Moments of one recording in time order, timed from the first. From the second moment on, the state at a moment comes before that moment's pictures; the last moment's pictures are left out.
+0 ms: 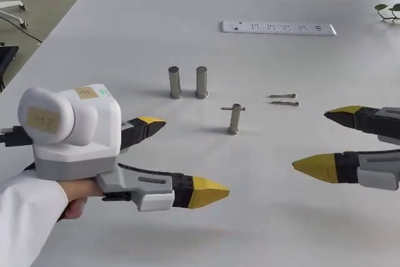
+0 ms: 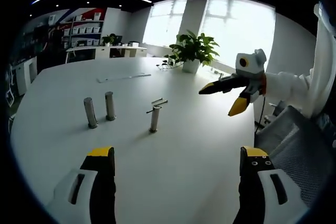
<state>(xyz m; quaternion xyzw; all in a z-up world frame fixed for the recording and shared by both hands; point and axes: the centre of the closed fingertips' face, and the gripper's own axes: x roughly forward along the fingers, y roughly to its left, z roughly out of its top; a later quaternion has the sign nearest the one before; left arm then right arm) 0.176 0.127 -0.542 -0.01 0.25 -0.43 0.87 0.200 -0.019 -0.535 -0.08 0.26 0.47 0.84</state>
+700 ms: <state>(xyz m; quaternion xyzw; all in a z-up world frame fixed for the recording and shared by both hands) 0.204 0.161 -0.529 0.00 0.23 -0.40 0.89 0.196 -0.031 -0.534 -0.04 0.28 0.43 0.86</state>
